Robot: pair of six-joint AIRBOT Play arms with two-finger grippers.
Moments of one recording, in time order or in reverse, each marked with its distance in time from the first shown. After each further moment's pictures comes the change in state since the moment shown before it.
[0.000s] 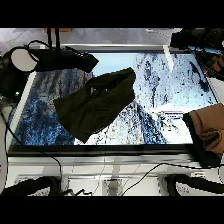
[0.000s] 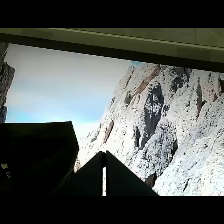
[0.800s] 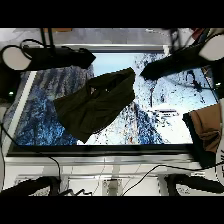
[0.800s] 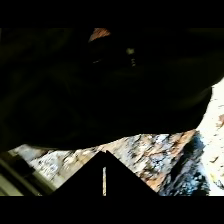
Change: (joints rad) left arm 0.058 0.035 0.000 -0.041 -0.025 -0.089; right arm 0.135 -0.023 -0.138 0.426 0.355 -0.238
